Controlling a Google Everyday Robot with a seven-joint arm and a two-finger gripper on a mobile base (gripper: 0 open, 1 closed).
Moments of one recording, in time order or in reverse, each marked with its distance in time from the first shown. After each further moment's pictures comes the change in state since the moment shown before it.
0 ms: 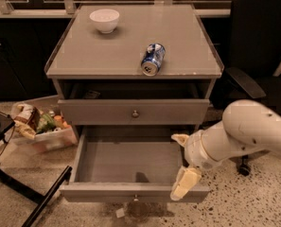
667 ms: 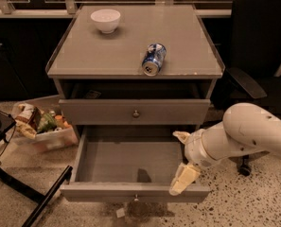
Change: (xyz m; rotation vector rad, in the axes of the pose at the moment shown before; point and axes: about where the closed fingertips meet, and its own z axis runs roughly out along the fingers) arm 0.004 -0.016 0.012 0.052 -0.022 0.016
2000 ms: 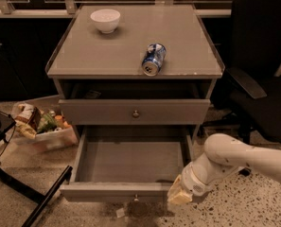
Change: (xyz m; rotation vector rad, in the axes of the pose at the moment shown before) arm 0.108 0.051 0.116 -0.302 0.102 0.165
